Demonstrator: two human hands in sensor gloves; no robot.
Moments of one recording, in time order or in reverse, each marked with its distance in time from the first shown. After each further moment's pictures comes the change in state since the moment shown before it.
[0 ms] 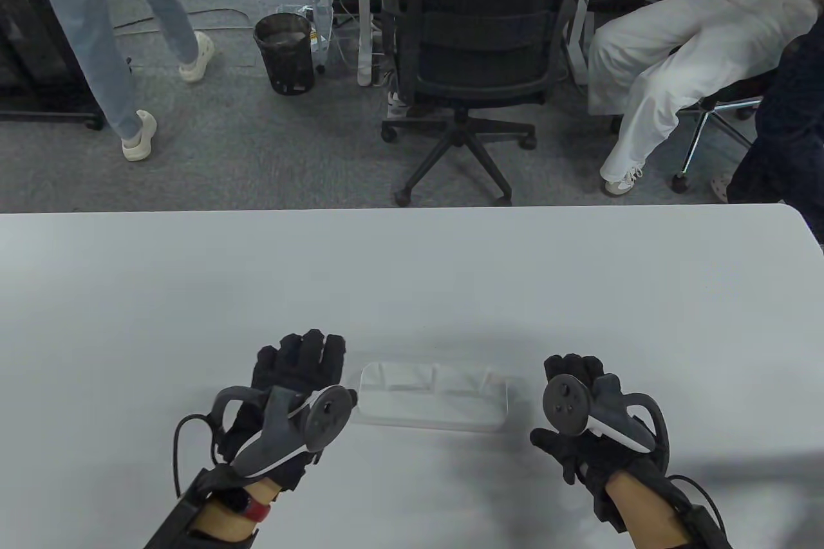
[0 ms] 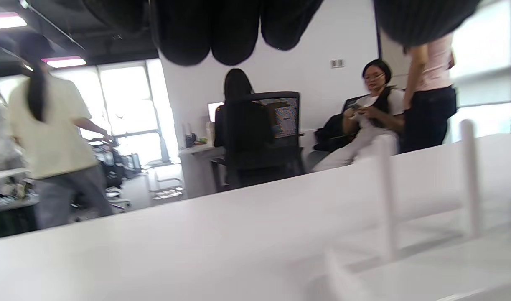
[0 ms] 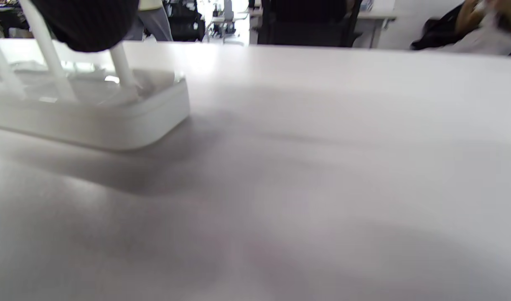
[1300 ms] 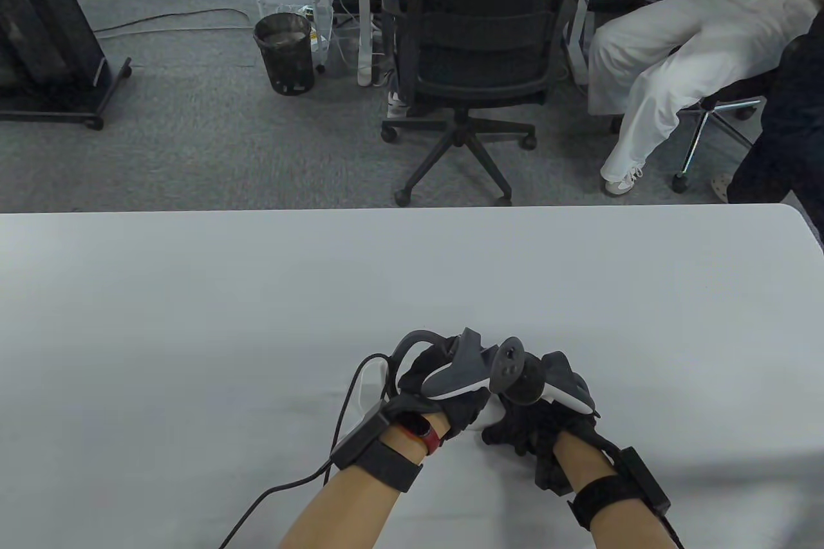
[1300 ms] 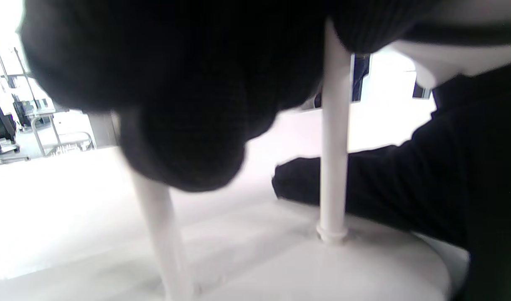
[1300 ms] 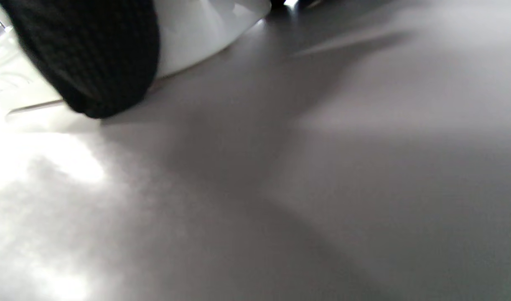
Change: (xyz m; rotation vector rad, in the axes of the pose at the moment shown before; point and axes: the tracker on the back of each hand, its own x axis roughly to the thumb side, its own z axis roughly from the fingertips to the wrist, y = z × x) left_hand 0.193 -0.018 -0.117 -0.282 -0.238 0.119; right_hand 0.033 0.069 -0.096 0.153 -0.236 -0.240
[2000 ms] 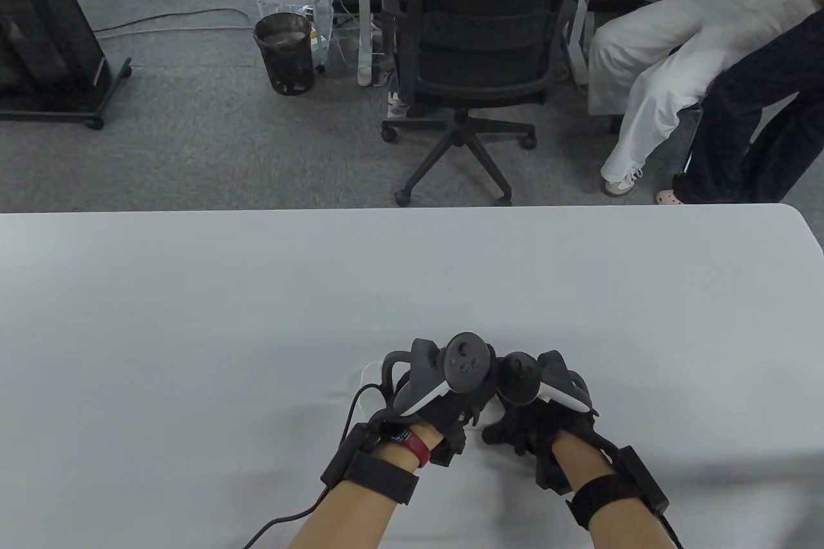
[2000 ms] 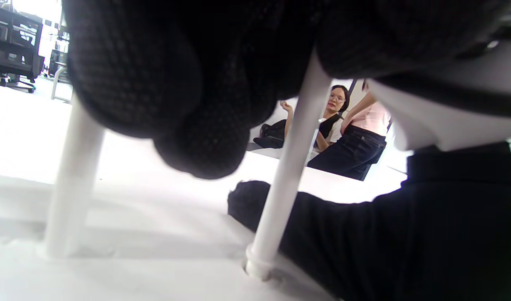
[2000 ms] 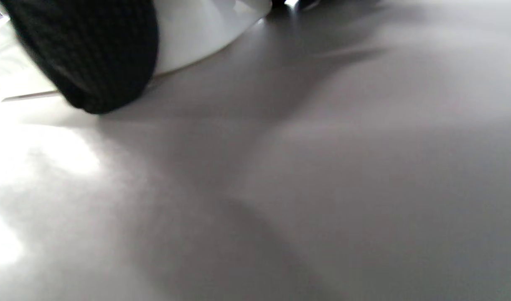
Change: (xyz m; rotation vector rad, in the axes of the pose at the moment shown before) left_hand -0.021 -0.018 0.014 0.224 0.073 0.398; right_hand 0.002 0.002 -0.003 0.011 -0.005 0.018
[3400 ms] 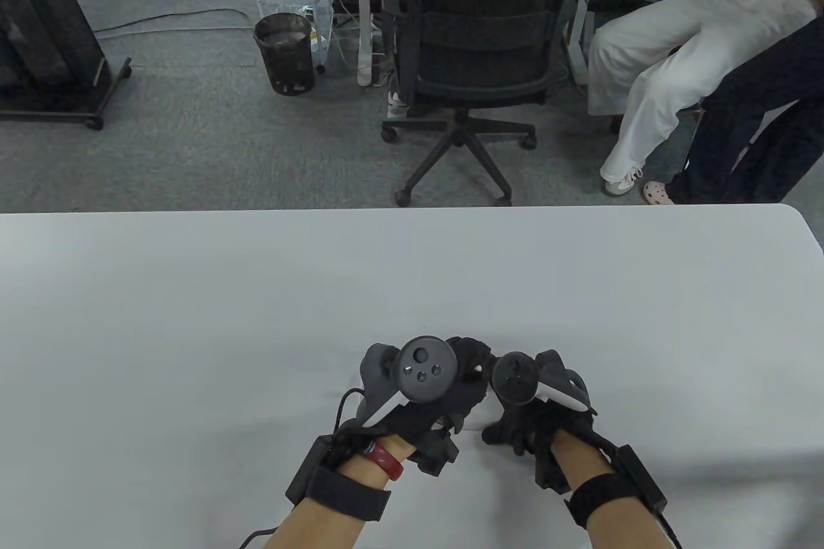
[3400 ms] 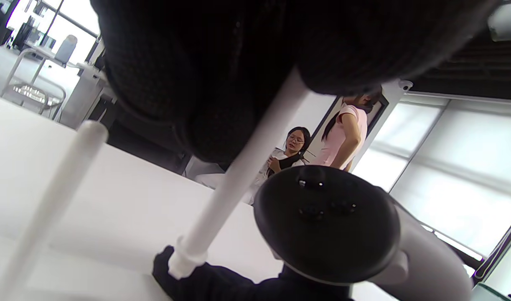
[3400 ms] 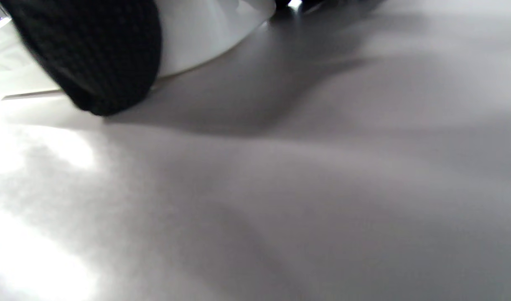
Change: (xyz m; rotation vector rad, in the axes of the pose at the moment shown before) left_hand -0.008 0.049 0.028 0.072 -0.079 0.273; right_hand 0.004 -0.003 0.001 0.005 -0.003 0.016
